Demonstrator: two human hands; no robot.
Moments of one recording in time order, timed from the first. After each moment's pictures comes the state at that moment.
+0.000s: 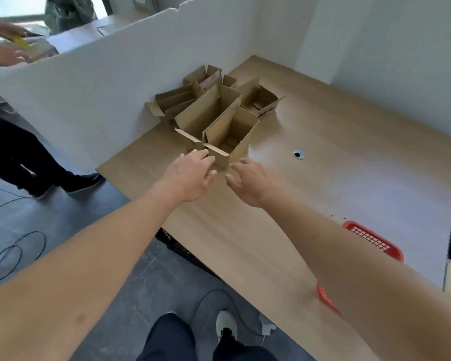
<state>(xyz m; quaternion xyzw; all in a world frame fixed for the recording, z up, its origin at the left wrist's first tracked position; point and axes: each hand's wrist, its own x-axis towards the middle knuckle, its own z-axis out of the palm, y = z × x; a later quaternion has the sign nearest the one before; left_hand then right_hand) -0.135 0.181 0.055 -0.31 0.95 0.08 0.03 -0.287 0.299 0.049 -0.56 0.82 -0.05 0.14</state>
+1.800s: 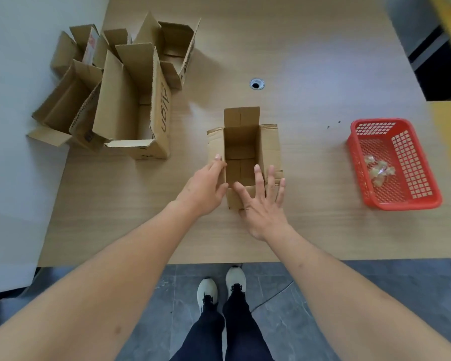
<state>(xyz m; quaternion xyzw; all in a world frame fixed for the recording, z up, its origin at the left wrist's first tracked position) -0.189 0.086 -0.102 -0.03 0.95 0.28 0.10 -0.197 0.266 -0.140 -0.26 0.95 0.02 0.17</state>
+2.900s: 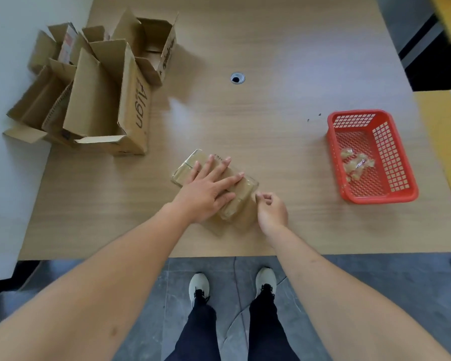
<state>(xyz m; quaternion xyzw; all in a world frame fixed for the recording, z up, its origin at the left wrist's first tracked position) -0.188 0.148 -0.122 0.08 0.97 0.16 0.15 -0.206 0.347 -0.164 0.26 0.81 -0.47 0.23</state>
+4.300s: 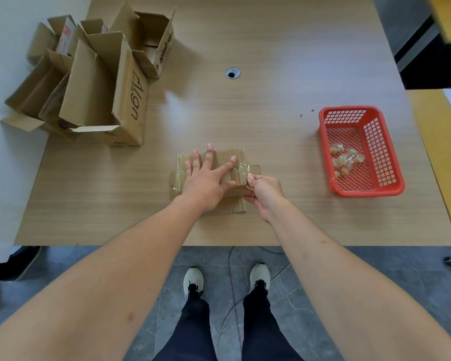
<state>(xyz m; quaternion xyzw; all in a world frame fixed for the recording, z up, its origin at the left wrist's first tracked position) -0.195 0.198 -0.109 -0.09 0.96 0.16 0.21 -0.233 0.355 -0.134 0.28 0.63 -0.65 0.31</state>
